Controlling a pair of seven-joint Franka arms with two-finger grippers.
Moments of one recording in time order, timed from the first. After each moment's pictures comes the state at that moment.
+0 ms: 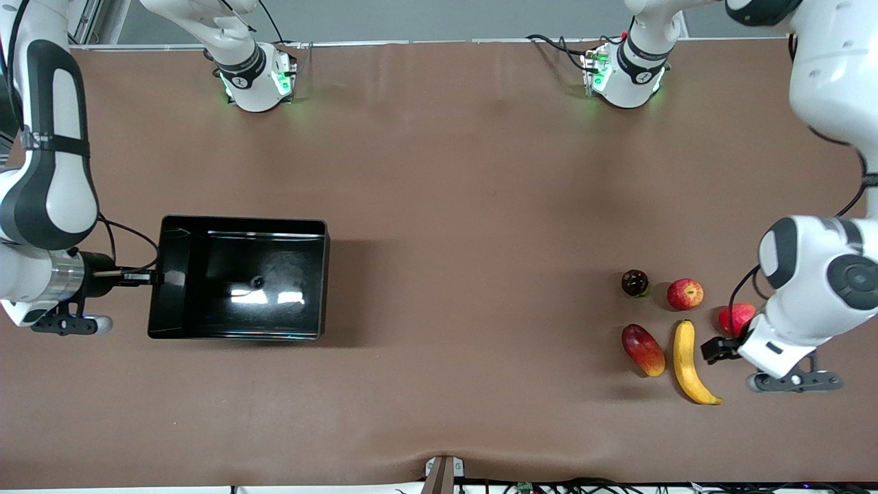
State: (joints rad) left arm 0.23 0.65 -0.30 -1.38 0.36 2.17 -0.17; right arm -0.04 0.47 -0.12 -1.48 0.19 1.72 -0.11
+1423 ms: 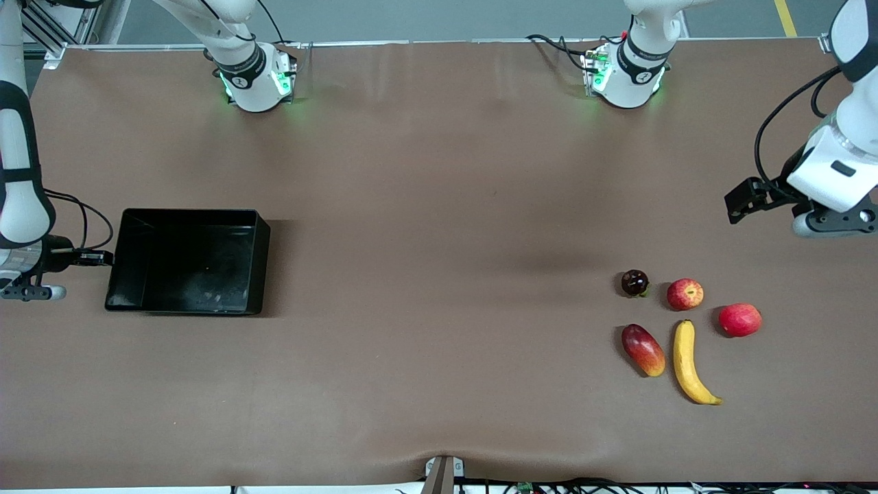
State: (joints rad) left arm 0.23 0.05 -0.36 -1.59 0.11 1.68 -0.14; right arm -0.33 0.51 -0.11 -1.74 0.19 1.98 -0.49
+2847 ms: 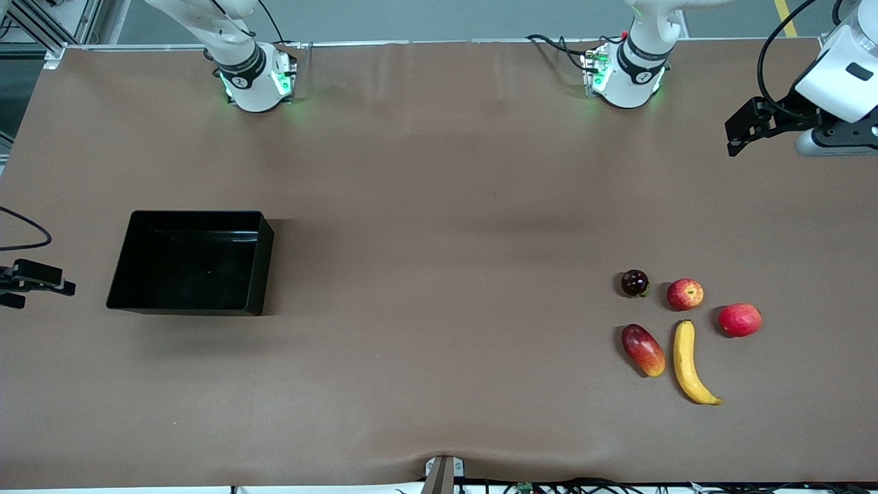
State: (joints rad) left arm 0.02 -0.07 -0.18 -1.56 0.06 1.47 -0.11; right arm -0.16 0.45 -0.08 -1.21 0.20 1.69 -0.45
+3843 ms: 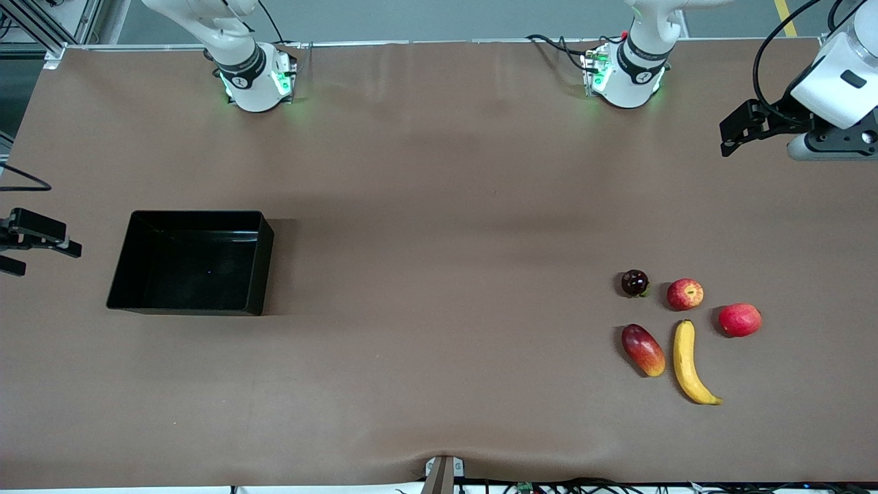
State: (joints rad) left arm 0.02 -0.07 -0.16 -1.57 0.03 1.47 -0.09; right arm -0.06 0.31 -0.08 -1.20 0.18 1.53 -0.29
